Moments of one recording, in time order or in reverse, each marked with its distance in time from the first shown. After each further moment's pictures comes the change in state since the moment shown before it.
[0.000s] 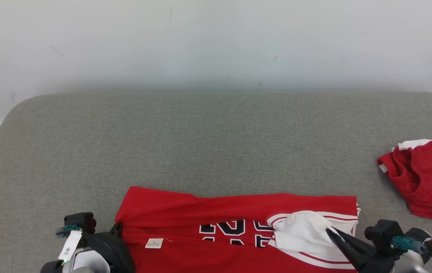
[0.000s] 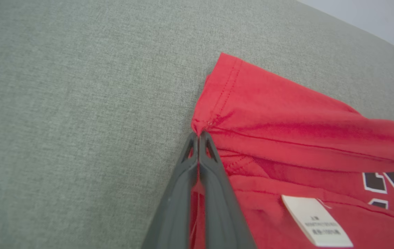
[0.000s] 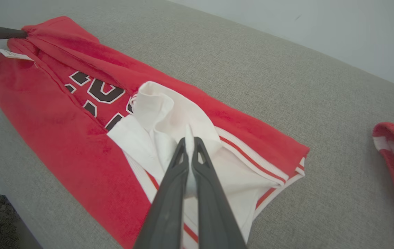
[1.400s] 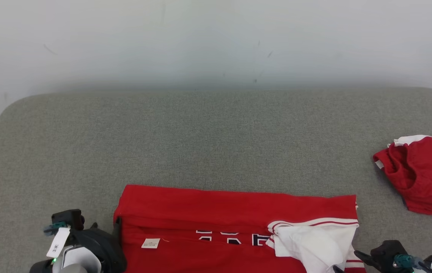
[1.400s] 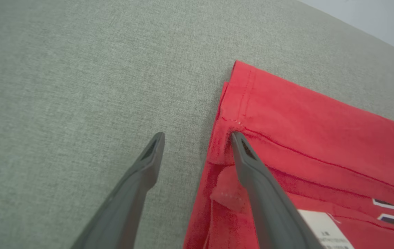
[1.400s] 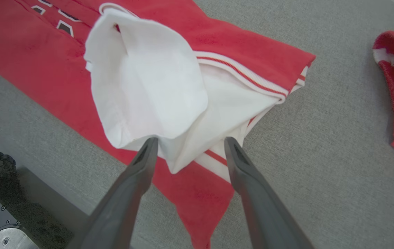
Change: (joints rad) left arm 0.012 0.026 0.026 -0.042 -0.027 0.036 0.029; right arm 0.143 -0.087 -0.013 -0.172 0.026 -0.125 0.235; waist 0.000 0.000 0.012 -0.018
